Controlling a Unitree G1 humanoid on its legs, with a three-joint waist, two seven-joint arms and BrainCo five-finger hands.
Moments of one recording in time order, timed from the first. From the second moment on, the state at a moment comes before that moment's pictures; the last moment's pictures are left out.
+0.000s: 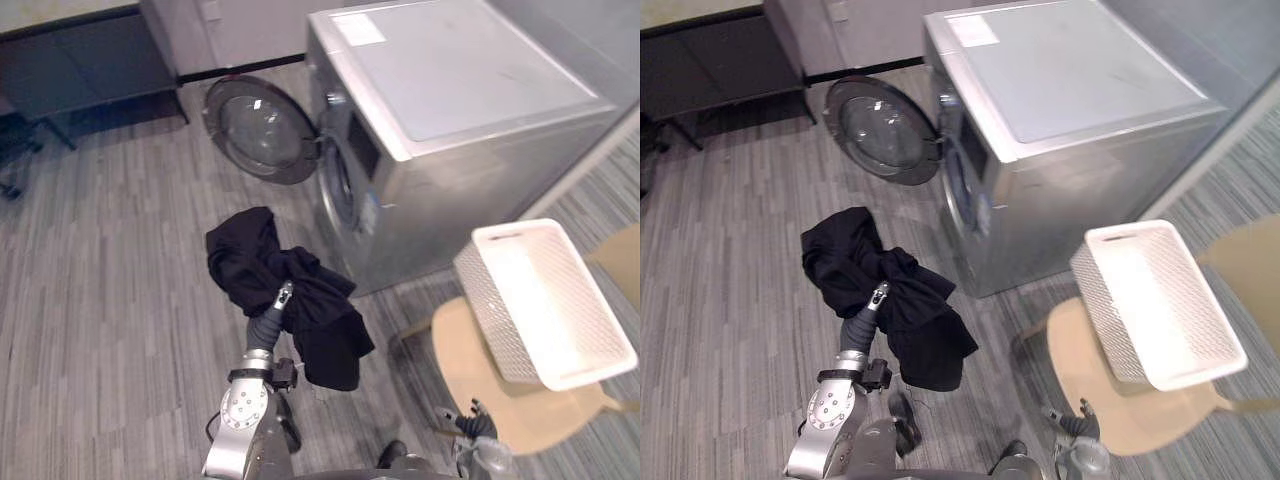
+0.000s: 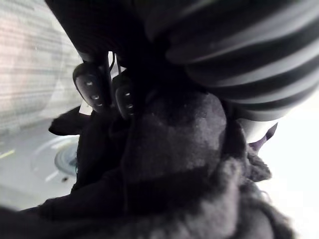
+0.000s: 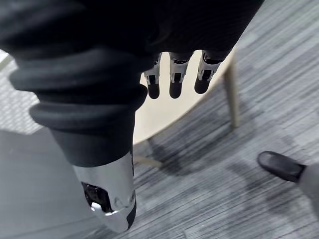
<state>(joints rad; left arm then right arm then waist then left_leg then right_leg) 0.25 0.03 -0.19 -0.11 -0.11 -0.19 0.14 0.07 -0.13 -0.19 0.87 0.05 -0.07 -0.20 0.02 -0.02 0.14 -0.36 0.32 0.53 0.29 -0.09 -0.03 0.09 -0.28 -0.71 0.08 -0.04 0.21</state>
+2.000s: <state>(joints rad) 0.24 0.02 -0.28 0.02 -0.10 -0.15 0.08 0.12 -0.08 -0.13 0.76 0.03 -0.07 -0.18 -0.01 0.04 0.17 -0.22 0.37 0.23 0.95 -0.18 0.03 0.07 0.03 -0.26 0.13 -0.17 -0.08</state>
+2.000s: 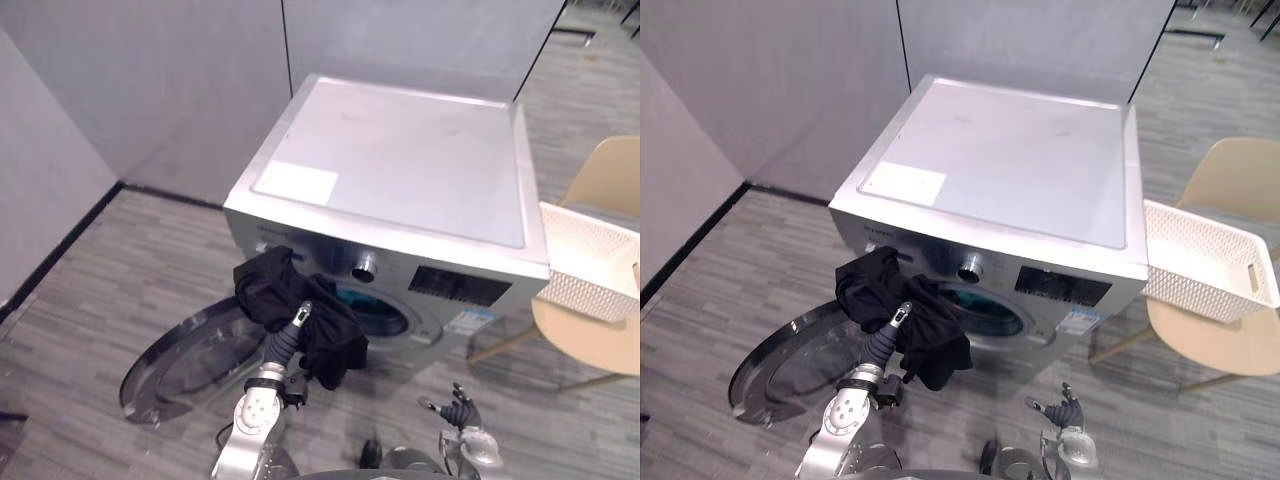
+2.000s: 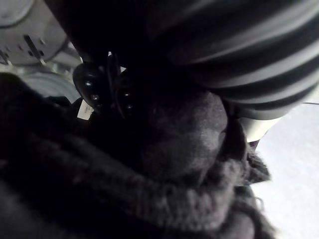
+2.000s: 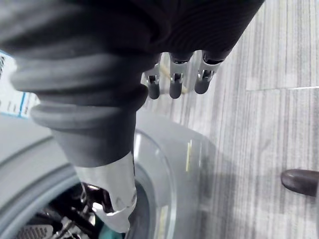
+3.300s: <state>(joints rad) 0.12 -0.03 -0.09 -0.06 -0.17 -0.13 0.24 0.05 -0.01 -0.14 0.39 0.12 -0.09 -0.29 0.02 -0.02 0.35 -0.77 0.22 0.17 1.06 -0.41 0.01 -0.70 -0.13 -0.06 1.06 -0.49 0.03</state>
